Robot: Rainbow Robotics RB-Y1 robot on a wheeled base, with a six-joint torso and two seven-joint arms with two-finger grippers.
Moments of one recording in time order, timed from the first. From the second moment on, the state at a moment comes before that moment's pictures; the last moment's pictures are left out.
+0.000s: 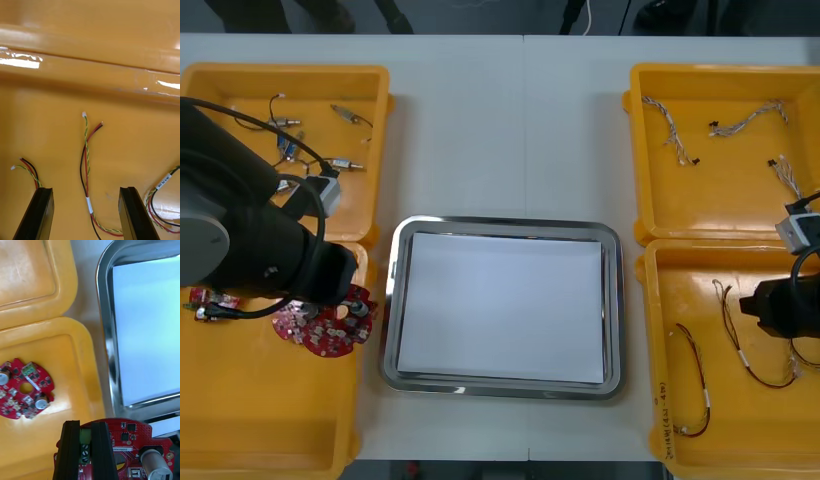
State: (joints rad) right arm 0.09 -0.61 -0.25 -2.22 -0.72 1.55 1.55; left arm -0.36 0.78 -0.20 -2.30 0.86 1.85 -0.94
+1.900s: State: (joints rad) right arm 0.25 -0.69 -0.02 -2.09 -0.61 1.24 1.81; left arm -0.58 0.74 -0.92 -2.13 0.40 1.43 -0.67
